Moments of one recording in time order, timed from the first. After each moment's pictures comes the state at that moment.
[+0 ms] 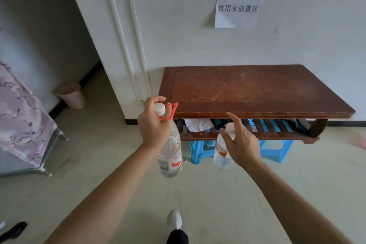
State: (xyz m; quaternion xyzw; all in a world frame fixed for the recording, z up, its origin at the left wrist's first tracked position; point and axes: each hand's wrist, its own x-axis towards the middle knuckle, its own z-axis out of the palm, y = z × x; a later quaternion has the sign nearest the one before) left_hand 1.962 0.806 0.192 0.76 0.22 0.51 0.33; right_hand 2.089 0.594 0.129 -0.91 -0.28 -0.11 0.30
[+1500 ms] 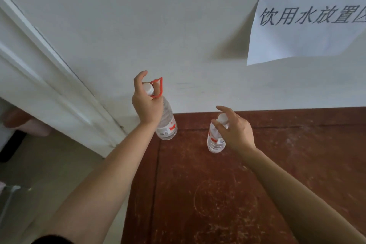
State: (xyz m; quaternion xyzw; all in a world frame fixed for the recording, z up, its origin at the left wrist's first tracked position) left_hand 2.649 1.246 0.139 0.74 0.29 0.50 0.35; right_hand 2.735 1.010 0.076 -0.90 -0.27 0.01 0.35
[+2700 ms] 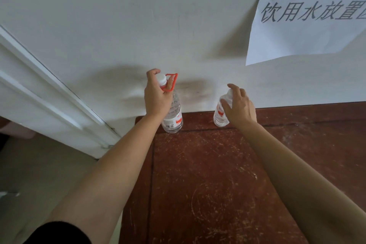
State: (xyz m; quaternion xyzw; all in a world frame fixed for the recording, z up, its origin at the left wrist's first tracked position) left_hand 2.713 1.264 0.102 0.81 0.27 0.35 0.38; right_hand 2.820 1.037 0.072 -0.94 -0.21 0.01 0.25
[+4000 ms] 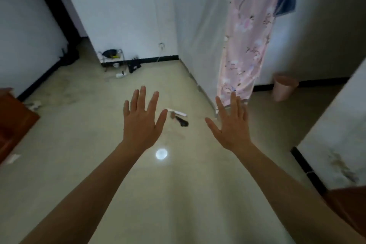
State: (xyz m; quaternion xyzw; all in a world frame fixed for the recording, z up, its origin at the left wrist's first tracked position) left_hand 1.713 0.869 0.201 0.57 0.79 0.17 -0.16; right_hand 1.950 1.019 0.130 -0.46 -0.85 0.00 0.26
